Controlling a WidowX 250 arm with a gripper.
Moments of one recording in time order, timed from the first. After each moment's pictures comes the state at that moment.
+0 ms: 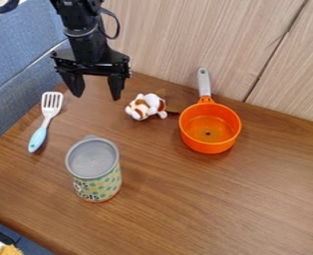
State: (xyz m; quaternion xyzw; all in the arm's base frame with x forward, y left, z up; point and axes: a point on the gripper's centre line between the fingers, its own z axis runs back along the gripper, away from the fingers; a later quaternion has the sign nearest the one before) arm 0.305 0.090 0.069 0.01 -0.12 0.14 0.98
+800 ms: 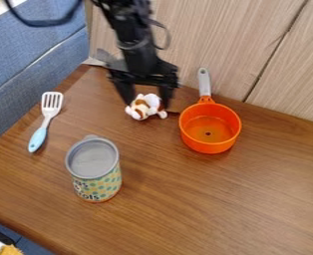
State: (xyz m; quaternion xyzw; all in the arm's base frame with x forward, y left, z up) arm 0.345 0.009 0.049 -0.05 -0.13 0.07 0.99
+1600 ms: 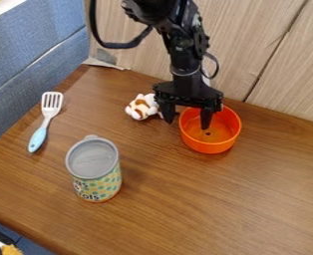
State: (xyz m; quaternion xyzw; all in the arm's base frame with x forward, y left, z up) arm 0.374 -0.027 0.000 -0.03 -0.10 0.05 0.99
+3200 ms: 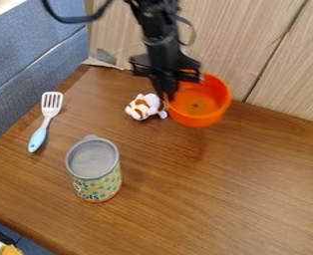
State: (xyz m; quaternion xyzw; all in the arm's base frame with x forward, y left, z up) arm 0.360 0.024 0.057 -0.04 -0.14 0.07 0.99
